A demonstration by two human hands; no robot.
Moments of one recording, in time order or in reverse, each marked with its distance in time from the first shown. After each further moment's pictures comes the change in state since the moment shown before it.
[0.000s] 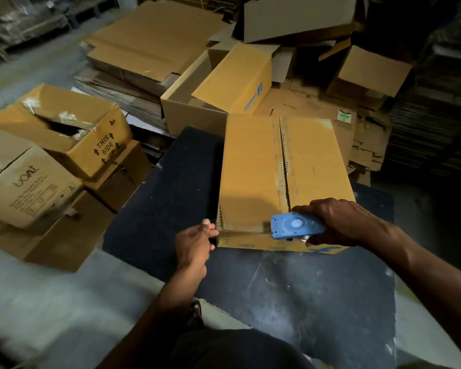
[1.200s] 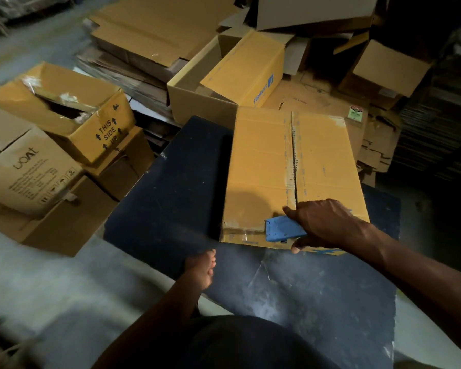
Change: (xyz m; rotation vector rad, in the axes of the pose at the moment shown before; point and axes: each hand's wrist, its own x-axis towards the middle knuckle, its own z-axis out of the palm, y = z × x) left_hand 0.060 -0.093 -0.003 0.050 -0.045 -0.504; right_hand 0.038 -0.049 -0.002 -0.332 -0.147 -0.031
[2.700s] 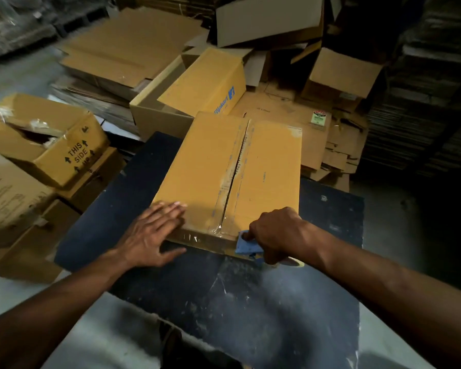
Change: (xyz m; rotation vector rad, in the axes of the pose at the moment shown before) left_hand -0.036 0.097 0.006 1.489 0.146 2.055; right_hand -0.032 0.039 0.018 0.028 -0.078 -0.057
